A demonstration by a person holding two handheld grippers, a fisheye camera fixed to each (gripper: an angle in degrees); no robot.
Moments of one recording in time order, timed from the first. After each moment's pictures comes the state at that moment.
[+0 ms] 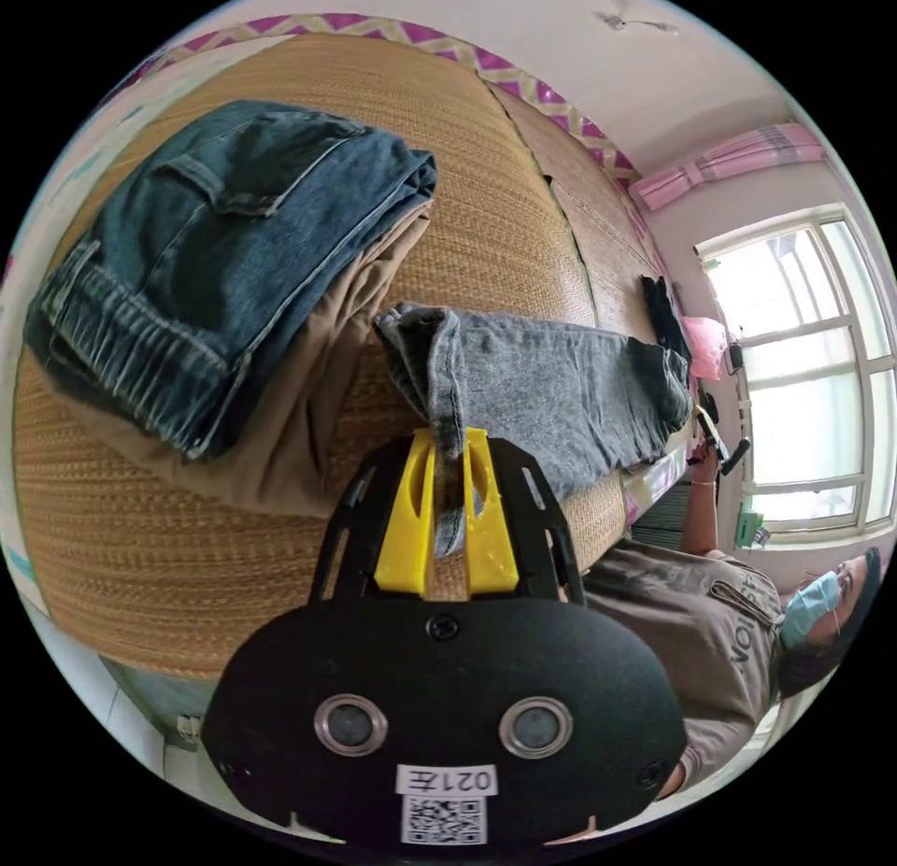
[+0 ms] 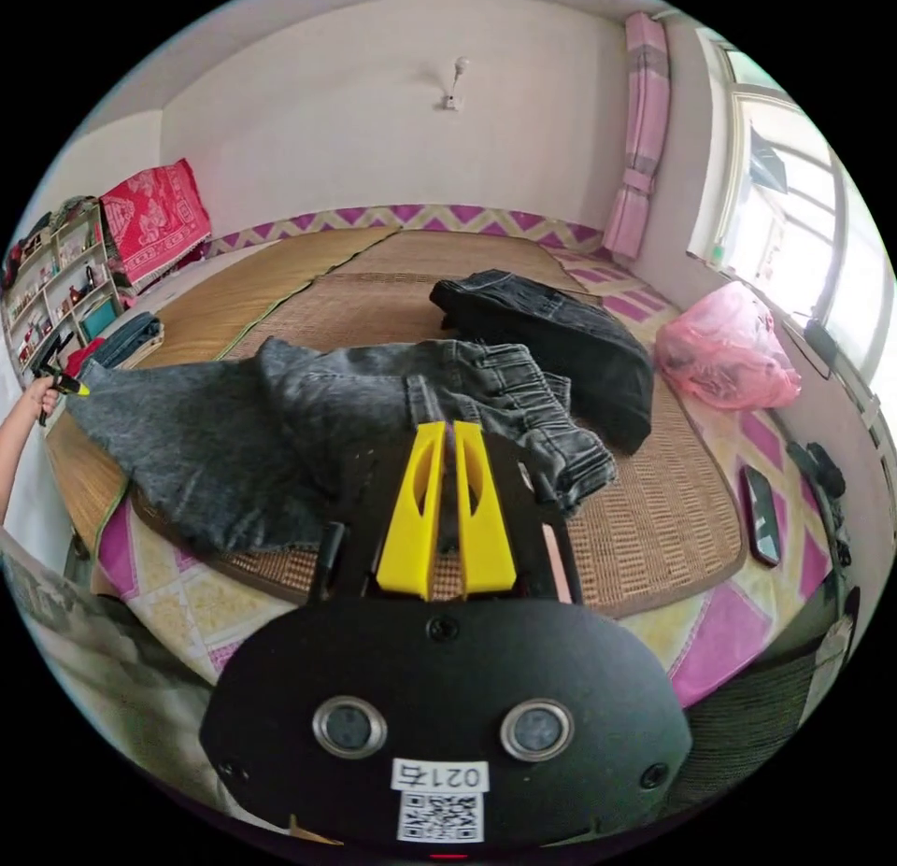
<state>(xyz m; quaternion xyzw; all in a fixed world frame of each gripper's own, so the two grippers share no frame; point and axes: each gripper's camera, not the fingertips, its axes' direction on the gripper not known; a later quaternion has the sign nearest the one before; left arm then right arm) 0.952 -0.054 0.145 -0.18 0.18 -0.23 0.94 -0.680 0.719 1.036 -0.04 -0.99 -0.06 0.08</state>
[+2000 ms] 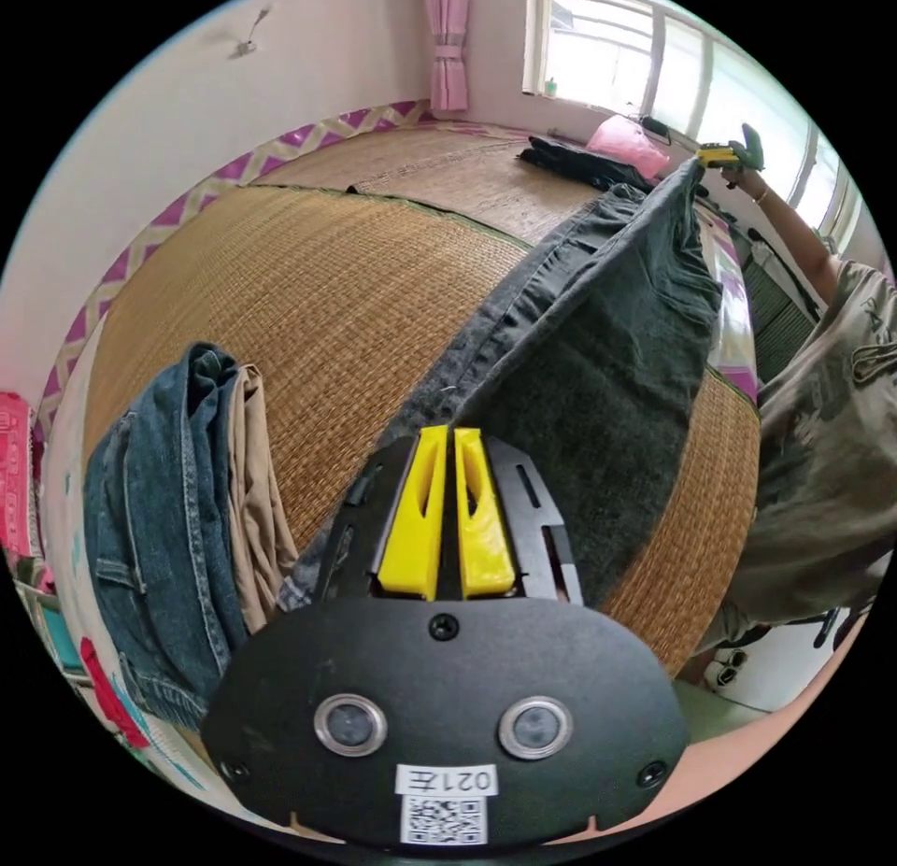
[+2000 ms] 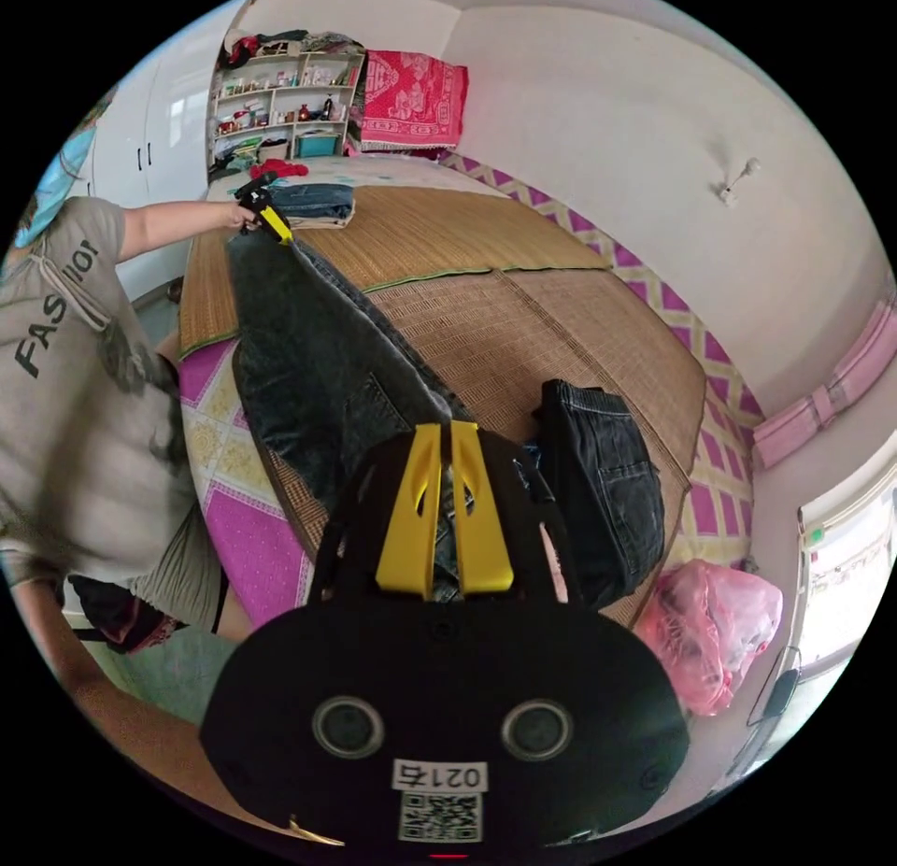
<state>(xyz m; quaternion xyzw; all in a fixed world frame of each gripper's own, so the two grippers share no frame) 1.109 -0.075 0.123 -0.09 0.08 0.18 0.98 -0.677 0.587 1.019 0.32 -0.94 -0.13 -0.09</state>
